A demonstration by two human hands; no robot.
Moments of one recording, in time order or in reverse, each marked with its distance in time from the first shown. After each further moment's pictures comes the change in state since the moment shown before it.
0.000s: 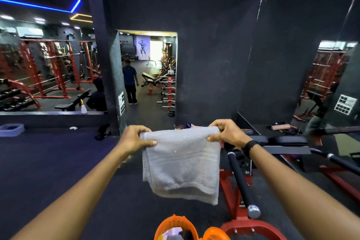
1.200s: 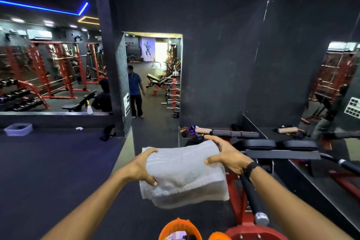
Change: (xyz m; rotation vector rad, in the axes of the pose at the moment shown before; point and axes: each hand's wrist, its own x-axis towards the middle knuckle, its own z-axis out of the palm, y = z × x) left_hand -0.034 -0.028 0.016 0.214 -0.398 -0.140; right_hand -0.008 0.037 0.039 0.395 -0.193 0.128
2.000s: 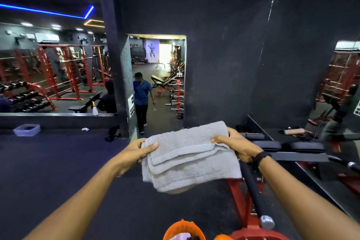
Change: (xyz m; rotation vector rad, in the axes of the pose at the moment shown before) left_hand -0.007 0.014 -0.032 -0.591 0.098 0.052; right_hand -0.002 -0.048 -0.001 -0.063 0.105 -0.005
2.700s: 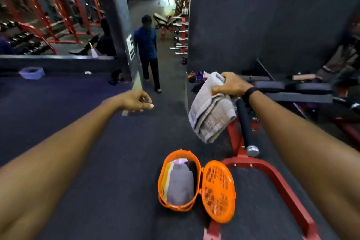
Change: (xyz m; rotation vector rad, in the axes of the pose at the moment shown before) left_hand 0.027 -0.041 0.028 0.750 -0.134 -0.198; right_hand 0.018 0.048 -0.029 -0.729 0.079 0.094
